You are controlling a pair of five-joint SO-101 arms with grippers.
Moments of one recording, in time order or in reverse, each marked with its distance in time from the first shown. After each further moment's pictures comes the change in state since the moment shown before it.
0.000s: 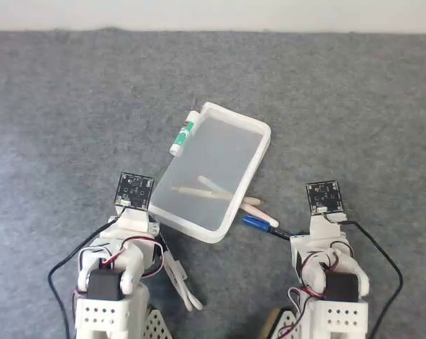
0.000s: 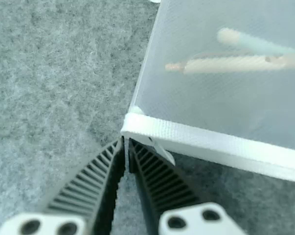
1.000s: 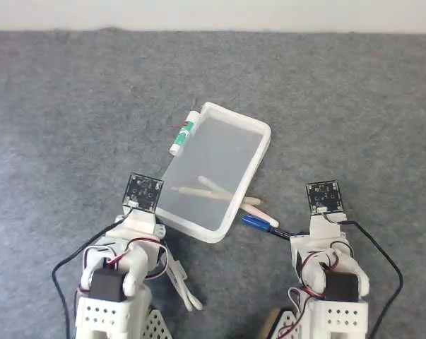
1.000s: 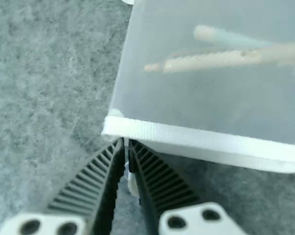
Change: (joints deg) left arm 4.7 0.0 0.0 0.0 0.1; right arm 0.0 0.0 0.0 0.0 0.0
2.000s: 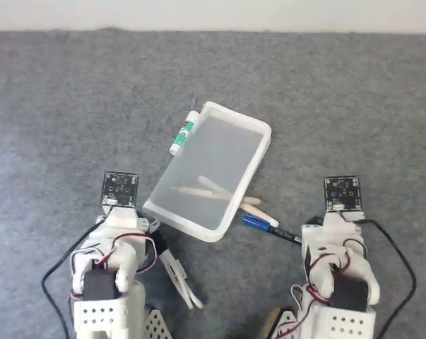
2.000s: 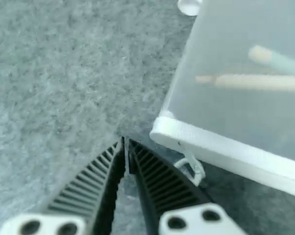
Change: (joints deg) left arm -12.7 0.0 -2.1 -1.8 -0.6; right arm 4.7 -0.4 -9.0 -1.0 0.0
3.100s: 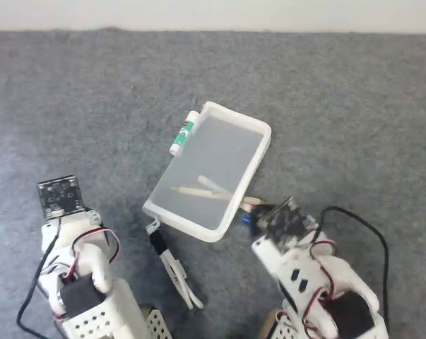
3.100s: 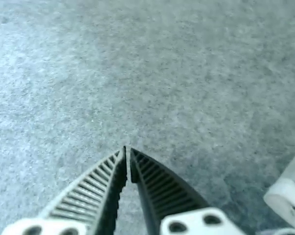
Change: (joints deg) left arm -22.9 0.0 -6.2 -2.5 -1.9; right arm -39.0 -0.9 -15.4 -1.7 5.2
